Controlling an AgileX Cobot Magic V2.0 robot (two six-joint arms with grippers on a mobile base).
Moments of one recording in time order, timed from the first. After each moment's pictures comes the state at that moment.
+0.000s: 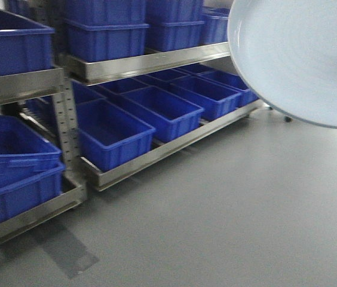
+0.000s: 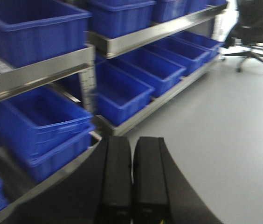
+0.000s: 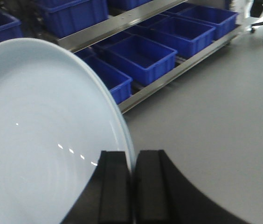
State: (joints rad) left arm -0.10 0.43 -0.33 -0.03 0.12 0.04; right arm 0.14 0.63 -0.33 0.30 -0.07 -0.04
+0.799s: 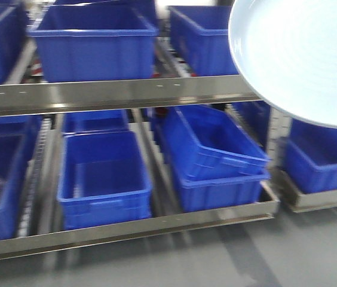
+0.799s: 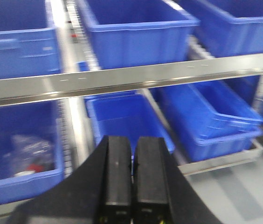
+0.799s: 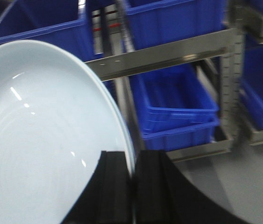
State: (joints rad) left arm -0.10 0.43 -0.33 -0.03 0.12 0.04; right arm 0.14 0.63 -0.33 0.30 -0.07 -0.04
